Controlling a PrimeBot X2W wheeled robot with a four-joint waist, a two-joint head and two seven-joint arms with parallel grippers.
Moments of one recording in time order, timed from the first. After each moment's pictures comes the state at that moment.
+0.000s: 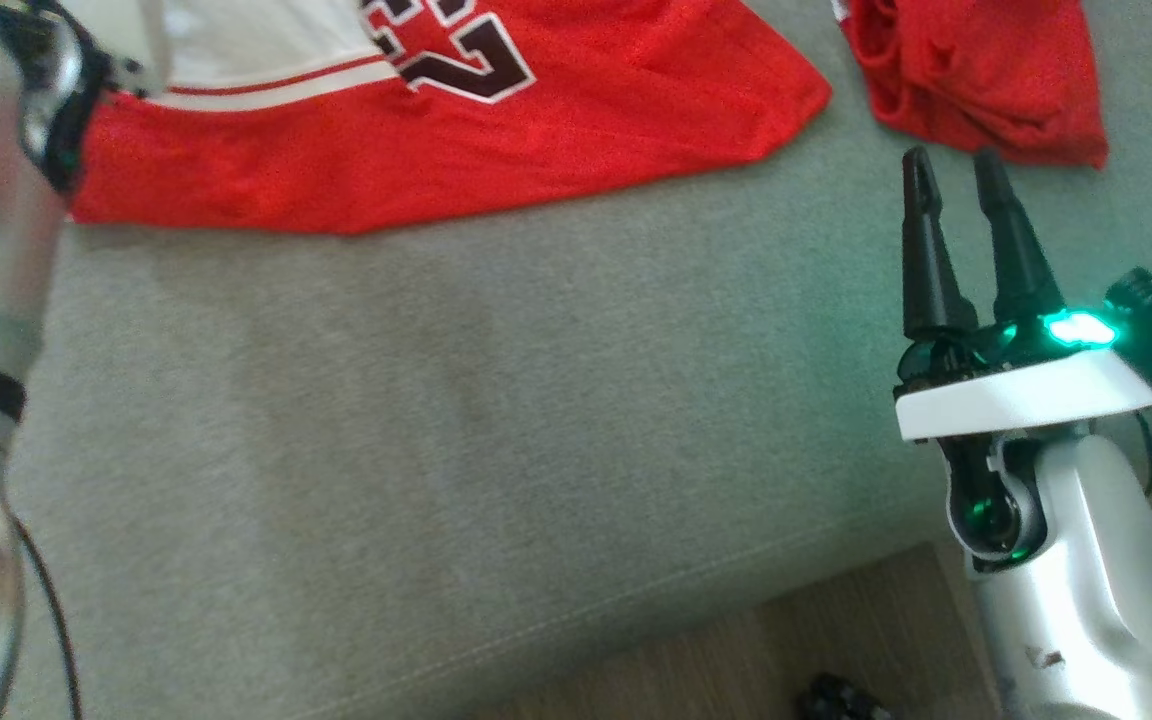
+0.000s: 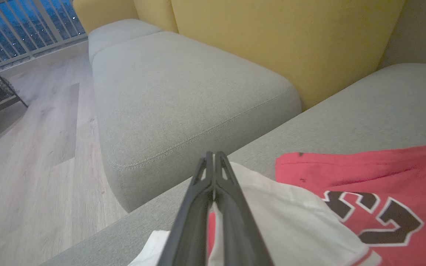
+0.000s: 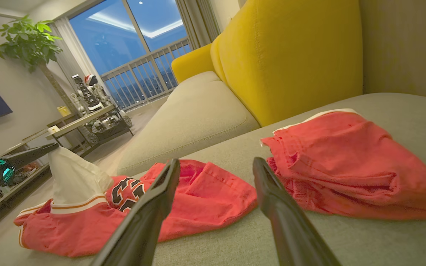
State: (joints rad) left arm -1.21 0.33 -0.58 0.97 -0.35 -0.13 -0.07; right arm -0.34 -0.05 0.07 0.13 0.50 0.13 -0.25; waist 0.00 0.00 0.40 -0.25
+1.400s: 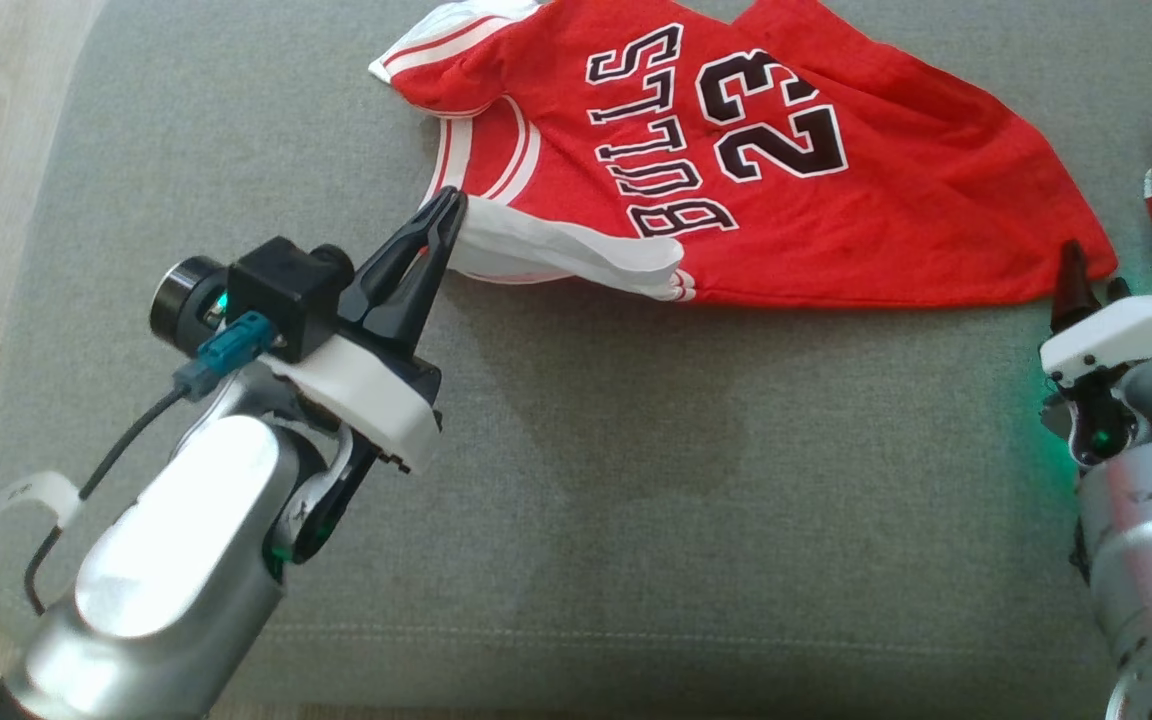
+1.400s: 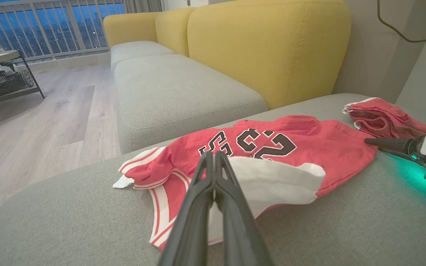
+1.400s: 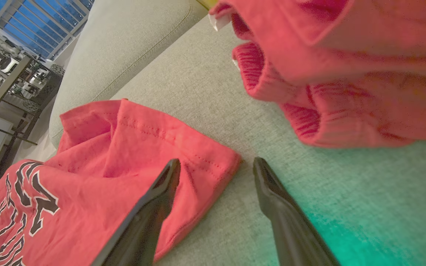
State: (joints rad) left arm -0.53 0.37 -0.68 0.10 -0.47 0.04 -0.10; right arm -0.77 -0.14 -0.47 1.16 0.35 0.13 -0.14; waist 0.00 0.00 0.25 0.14
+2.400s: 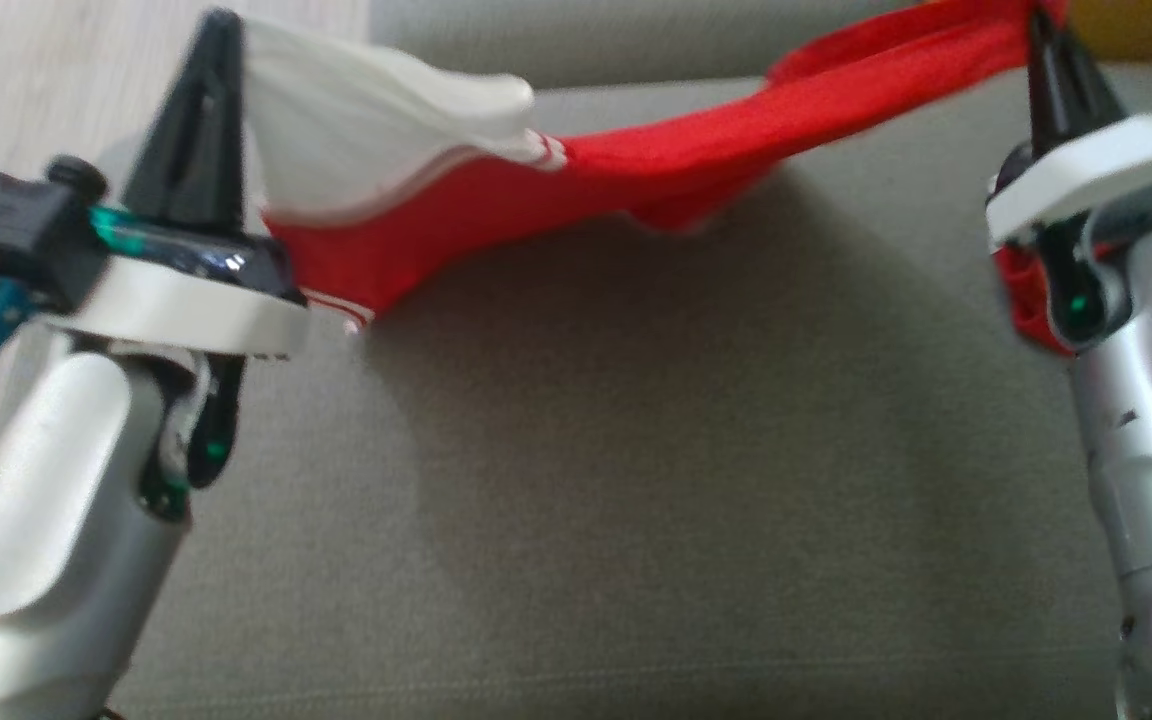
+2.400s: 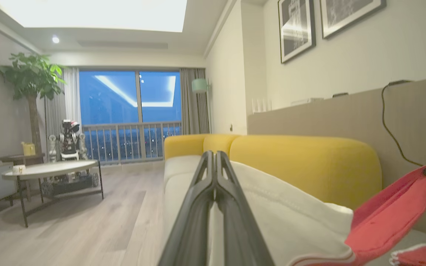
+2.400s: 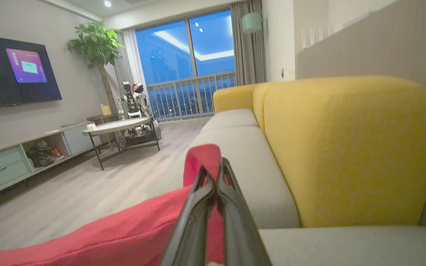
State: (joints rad) left arm -0.54 0.41 -0.47 0.01 -0.49 0.17 -0.24; right arm -0.81 -0.18 0.00 0.74 0.33 0.13 -0.19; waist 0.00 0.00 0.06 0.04
